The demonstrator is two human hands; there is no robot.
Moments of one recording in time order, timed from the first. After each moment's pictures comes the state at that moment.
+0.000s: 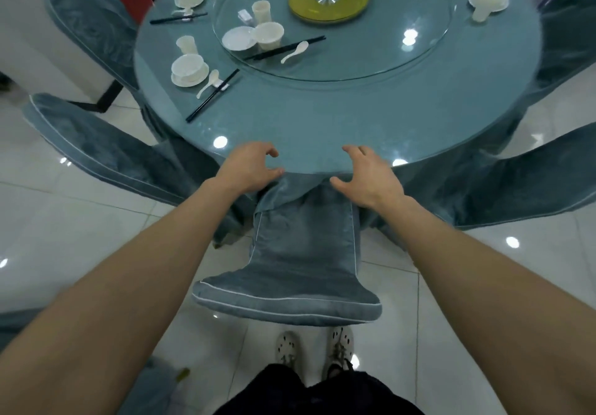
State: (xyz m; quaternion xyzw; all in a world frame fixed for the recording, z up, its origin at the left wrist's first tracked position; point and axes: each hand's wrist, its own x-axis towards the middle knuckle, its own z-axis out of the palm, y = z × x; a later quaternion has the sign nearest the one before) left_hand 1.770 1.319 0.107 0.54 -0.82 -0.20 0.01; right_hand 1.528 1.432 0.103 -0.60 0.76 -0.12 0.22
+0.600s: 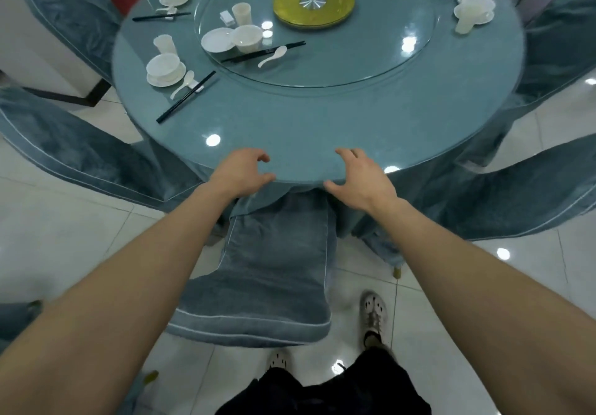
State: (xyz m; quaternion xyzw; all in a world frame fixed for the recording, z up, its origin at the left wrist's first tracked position) left_hand 1.689 1.319 0.083 0.56 -0.80 -0.22 0.00; right_hand 1.438 1.421 0.086 -0.63 0.74 -0.11 0.21
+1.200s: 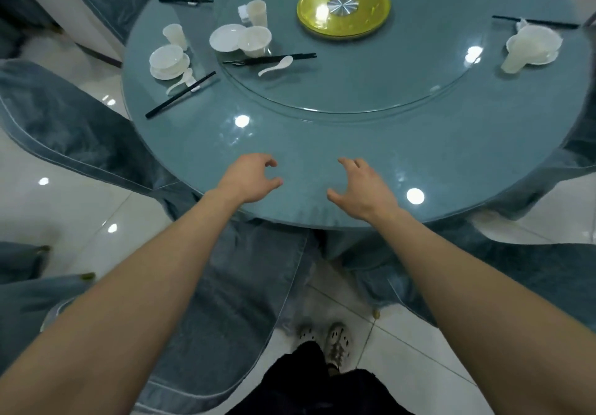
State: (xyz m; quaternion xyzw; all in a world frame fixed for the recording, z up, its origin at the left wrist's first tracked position) left_hand 1.552 1.246 0.059 0.65 -0.72 -0.23 0.01; right_hand 1.289 1.291 0.059 -0.69 0.67 -0.07 0.27
